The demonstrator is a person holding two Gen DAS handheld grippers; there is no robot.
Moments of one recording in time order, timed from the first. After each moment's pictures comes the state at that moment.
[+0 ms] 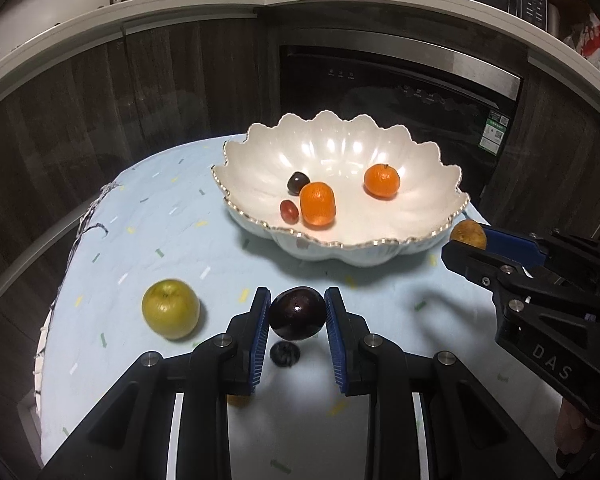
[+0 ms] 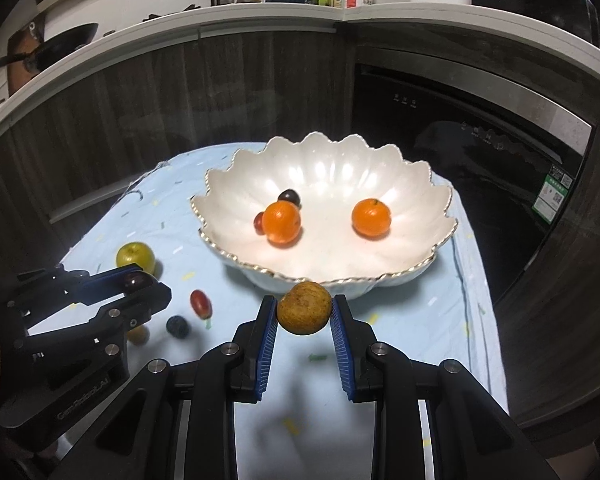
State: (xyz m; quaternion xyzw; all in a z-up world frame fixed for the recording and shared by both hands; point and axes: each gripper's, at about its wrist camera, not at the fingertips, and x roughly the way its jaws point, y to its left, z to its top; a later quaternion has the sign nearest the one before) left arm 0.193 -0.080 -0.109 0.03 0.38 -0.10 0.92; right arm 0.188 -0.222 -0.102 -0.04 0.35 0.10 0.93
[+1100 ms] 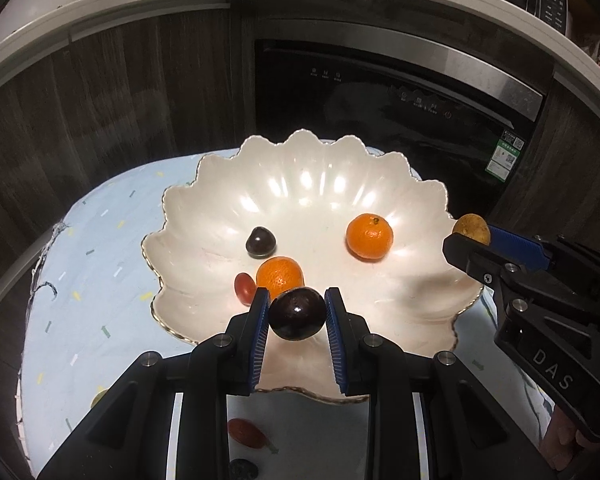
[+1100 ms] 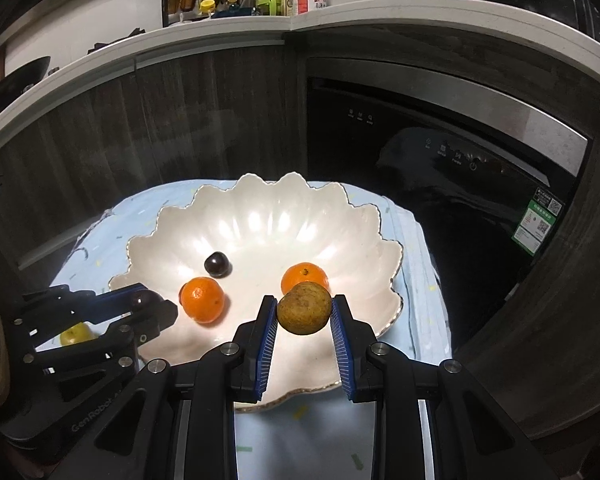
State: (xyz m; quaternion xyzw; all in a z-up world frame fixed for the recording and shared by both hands) left arm 0.289 -0.124 -0.102 0.02 0.41 -0.13 0.90; right arm 0.269 -0.266 -0.084 -0.02 0.35 0.06 0.94
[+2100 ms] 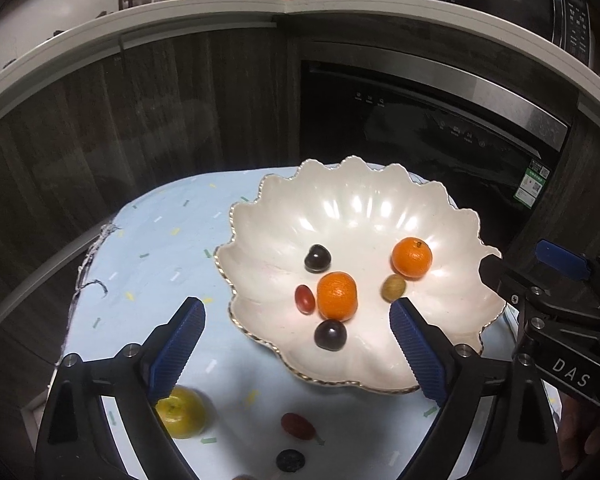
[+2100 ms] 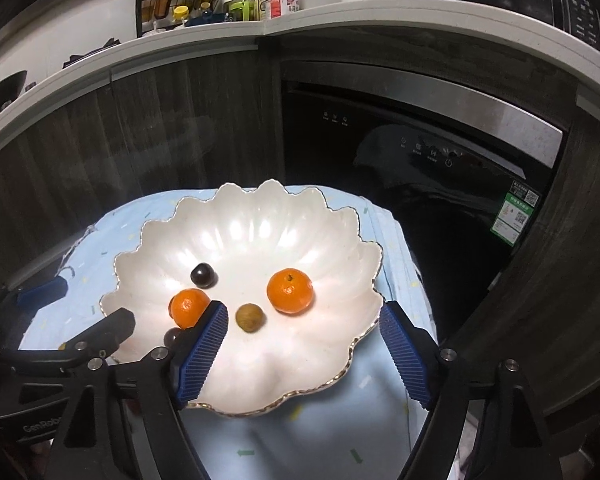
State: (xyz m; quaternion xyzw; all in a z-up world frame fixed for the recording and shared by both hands) left arm 0.275 -0.088 -0.076 0.02 0.38 -0.06 0.92; right arm 0.265 -0.265 -0.072 0.00 0.34 0.01 0.94
